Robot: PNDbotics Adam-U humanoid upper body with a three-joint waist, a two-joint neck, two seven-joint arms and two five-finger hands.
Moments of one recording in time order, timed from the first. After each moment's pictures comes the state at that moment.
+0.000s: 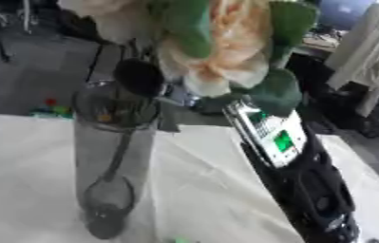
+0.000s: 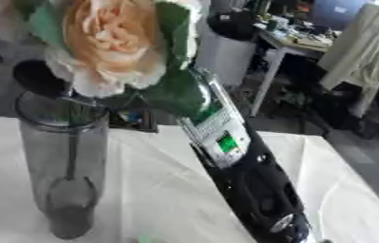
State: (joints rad) left arm -0.62 0.06 -0.11 -1.98 -0.02 -0.34 0.13; right arm -0.97 -0.93 0.00 -1.88 -0.03 -0.09 0.55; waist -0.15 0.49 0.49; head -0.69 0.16
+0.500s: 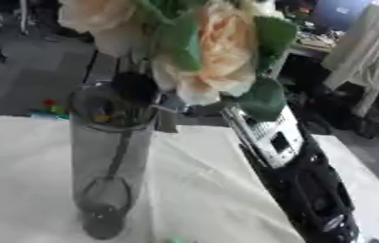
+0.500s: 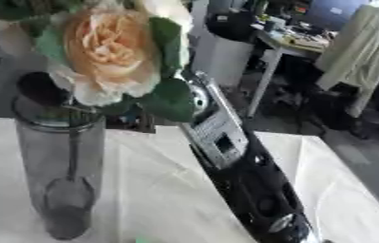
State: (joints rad) left arm -0.62 0.06 -0.11 -1.98 -0.02 -0.33 0.12; right arm -0.95 -0.95 0.01 -1.85 0.01 -0.11 0.56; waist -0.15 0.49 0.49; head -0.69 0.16
